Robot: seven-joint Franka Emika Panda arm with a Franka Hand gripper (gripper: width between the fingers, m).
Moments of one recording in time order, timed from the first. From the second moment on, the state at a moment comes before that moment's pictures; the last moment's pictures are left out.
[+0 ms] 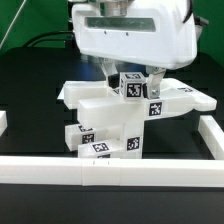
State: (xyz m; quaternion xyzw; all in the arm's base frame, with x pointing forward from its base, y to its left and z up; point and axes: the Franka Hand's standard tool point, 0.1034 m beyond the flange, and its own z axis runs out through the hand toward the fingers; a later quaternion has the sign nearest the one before) arm 0.614 0.001 0.109 -0.92 0.39 -0.01 0.07
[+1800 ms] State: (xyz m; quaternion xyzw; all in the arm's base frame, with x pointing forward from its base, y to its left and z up) arm 0.623 -0.001 0.111 -0.99 -0.11 -0.02 0.00
